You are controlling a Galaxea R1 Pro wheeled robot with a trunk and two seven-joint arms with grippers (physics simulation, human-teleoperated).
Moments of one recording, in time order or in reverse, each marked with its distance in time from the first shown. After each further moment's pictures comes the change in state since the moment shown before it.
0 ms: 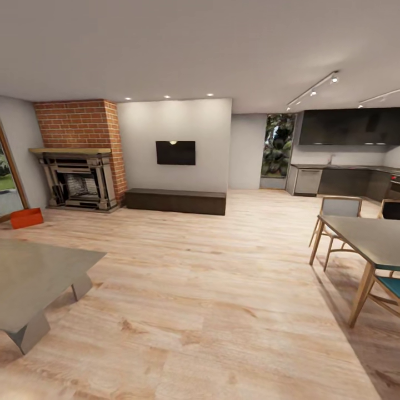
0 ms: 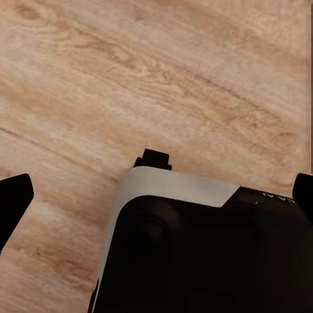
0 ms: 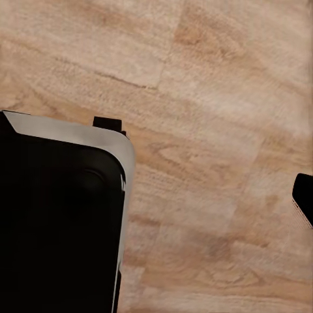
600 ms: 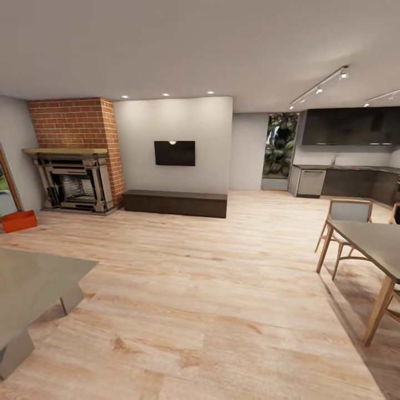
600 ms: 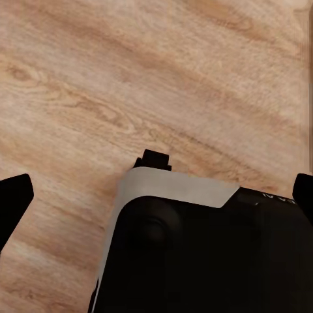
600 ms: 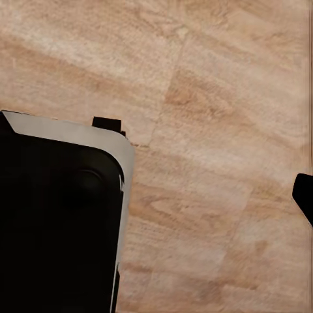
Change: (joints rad) left arm 0.000 0.000 0.000 0.000 0.000 -0.002 0.000; right arm 0.000 -0.006 0.000 0.000 0.002 -0.003 0.009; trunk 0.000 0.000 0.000
